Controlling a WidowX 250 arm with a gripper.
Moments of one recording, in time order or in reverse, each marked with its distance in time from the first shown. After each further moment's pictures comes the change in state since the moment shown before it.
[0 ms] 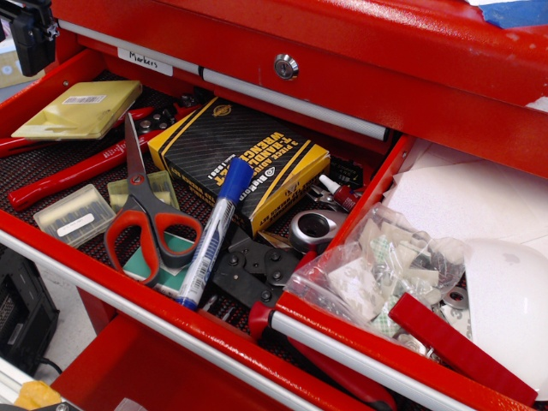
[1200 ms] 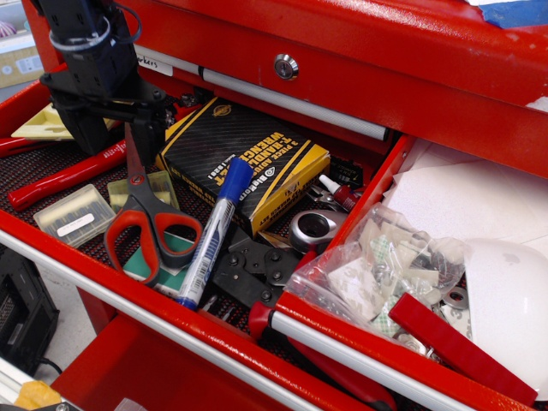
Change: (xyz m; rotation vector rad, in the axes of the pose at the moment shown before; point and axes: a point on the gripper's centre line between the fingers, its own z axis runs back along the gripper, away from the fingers) arm -0.002 -0.100 -0.054 -0.191 -0.047 0.216
